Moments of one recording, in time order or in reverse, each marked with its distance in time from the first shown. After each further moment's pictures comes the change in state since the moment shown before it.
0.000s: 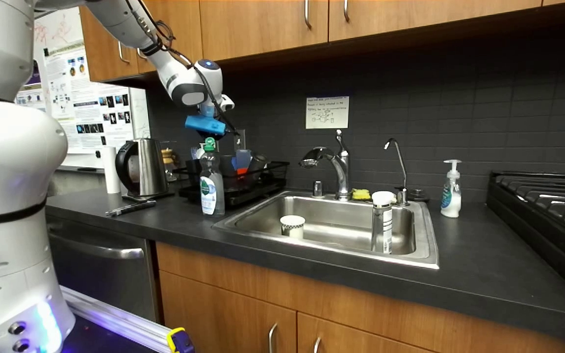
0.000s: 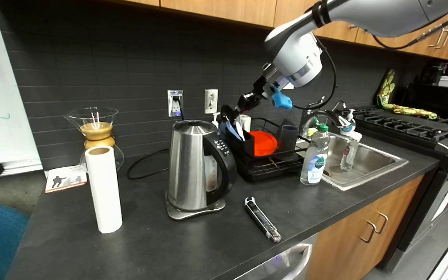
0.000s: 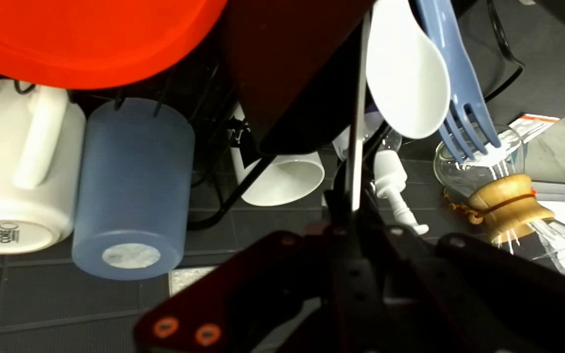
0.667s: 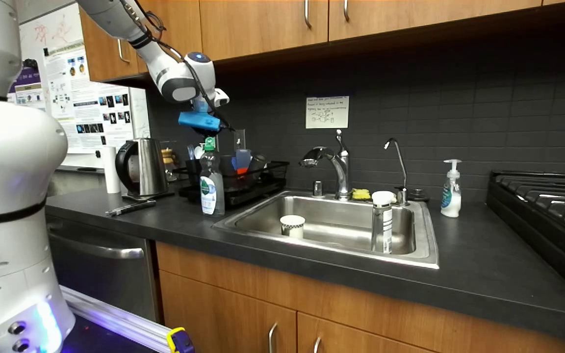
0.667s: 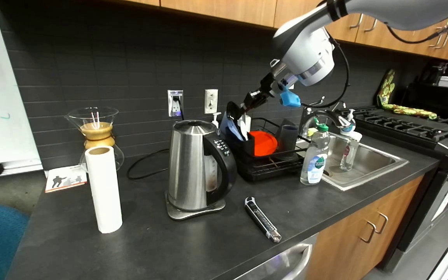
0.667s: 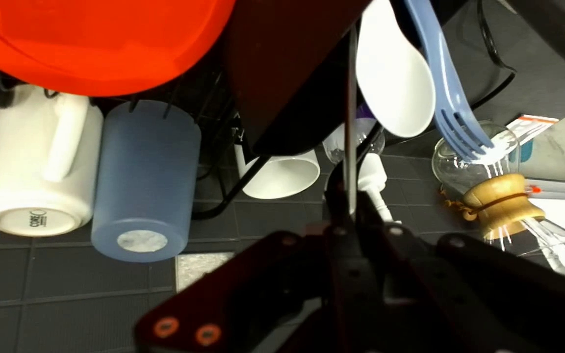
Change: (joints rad) arm 0.008 -0.107 0.011 -0.121 0.000 0.068 -0.006
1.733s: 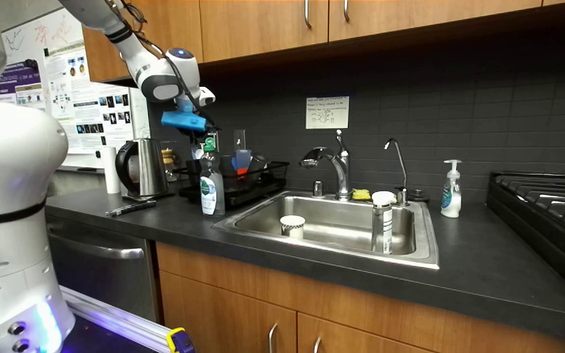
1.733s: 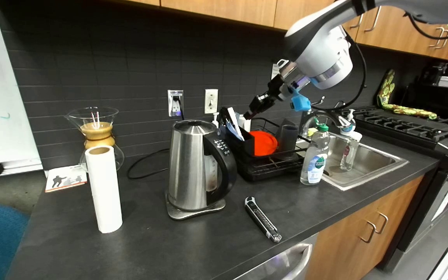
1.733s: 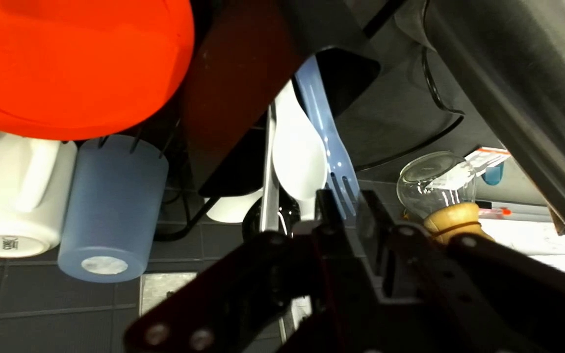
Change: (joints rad) arm 0.015 -0.142 0.042 -0.179 0.000 0.045 -0.005
